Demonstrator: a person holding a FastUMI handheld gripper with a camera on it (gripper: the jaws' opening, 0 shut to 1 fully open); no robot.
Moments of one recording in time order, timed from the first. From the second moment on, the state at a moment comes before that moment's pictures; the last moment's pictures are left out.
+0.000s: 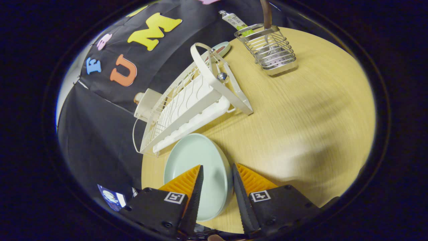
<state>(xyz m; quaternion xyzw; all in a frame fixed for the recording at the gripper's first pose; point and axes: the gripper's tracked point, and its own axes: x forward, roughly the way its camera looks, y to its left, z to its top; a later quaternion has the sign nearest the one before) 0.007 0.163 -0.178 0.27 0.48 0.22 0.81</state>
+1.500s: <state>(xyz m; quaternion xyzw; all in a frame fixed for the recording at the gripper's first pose) 0.211 -0.020 -0.066 0.13 0.18 0.06 0.97</state>
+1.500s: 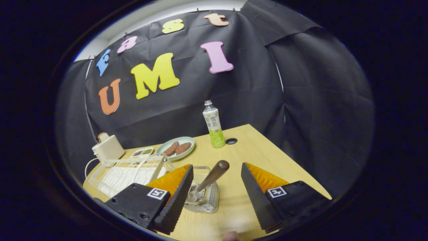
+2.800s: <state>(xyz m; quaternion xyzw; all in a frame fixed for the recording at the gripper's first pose) 0.148 0.013 0.058 0.12 0.09 0.06 0.99</state>
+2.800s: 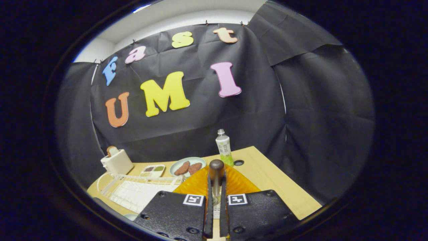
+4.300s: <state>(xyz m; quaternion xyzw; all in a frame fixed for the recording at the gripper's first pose) 0.000 0.228 -0.095 0.13 0.22 0.28 0.93</state>
